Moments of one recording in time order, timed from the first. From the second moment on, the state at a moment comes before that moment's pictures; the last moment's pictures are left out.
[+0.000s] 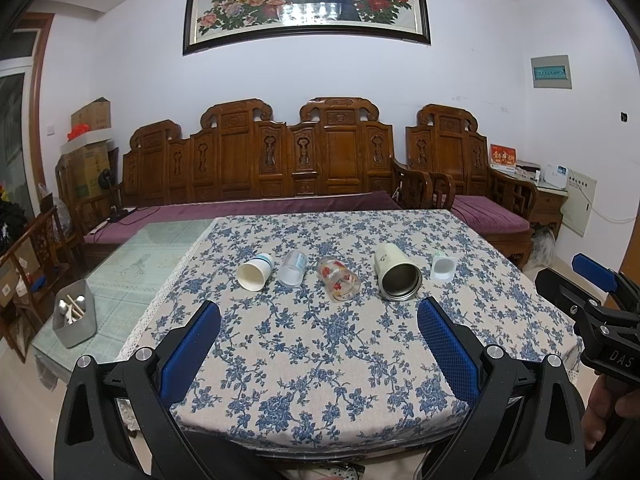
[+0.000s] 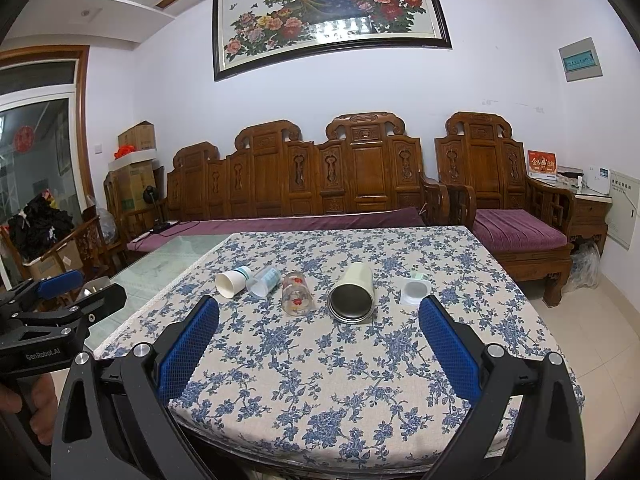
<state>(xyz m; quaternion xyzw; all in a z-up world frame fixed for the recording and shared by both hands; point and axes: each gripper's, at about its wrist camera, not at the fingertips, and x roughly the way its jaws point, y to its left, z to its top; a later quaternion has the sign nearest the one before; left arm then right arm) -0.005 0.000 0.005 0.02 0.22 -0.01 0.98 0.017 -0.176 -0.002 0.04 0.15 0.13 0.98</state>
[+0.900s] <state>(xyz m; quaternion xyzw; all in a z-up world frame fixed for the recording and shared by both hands) 0.091 0.002 -0.035 0.05 0.31 -0.03 0.95 0.117 -0.175 -0.034 0.02 0.23 0.12 0.97</state>
